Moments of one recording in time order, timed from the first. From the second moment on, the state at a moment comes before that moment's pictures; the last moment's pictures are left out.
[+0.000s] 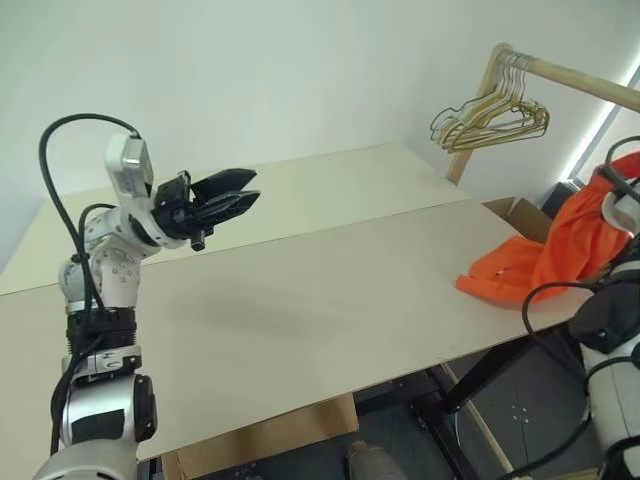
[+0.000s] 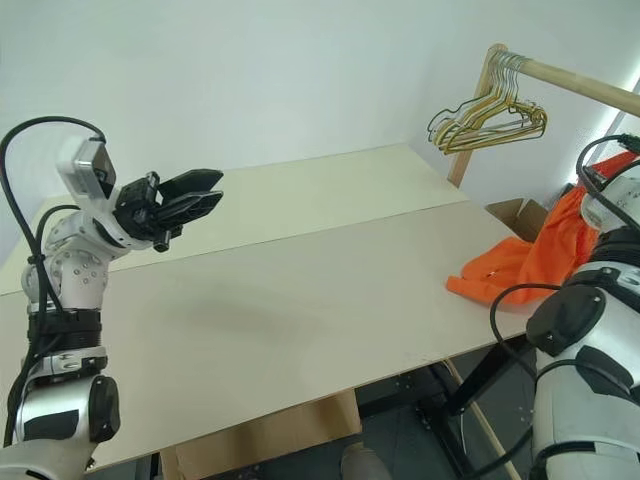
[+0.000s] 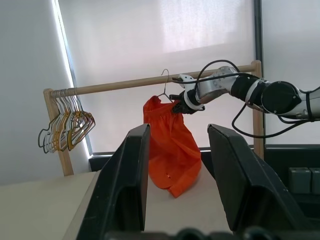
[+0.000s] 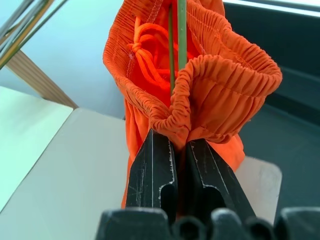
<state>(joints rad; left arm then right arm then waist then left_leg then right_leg) -0.70 0.55 0.28 0.21 -0.71 0.39 -1.38 -1.22 -0.74 -0.72 0.92 0.14 0.81 -0.31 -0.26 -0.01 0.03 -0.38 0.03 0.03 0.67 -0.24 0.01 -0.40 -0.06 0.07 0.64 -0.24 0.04</state>
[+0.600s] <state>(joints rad) -0.68 0.54 0.26 0.20 -0.71 0.39 -1.35 -1.17 -0.75 -0.60 0.94 0.18 0.79 -0.32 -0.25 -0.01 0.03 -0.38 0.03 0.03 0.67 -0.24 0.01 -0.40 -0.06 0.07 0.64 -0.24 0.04</state>
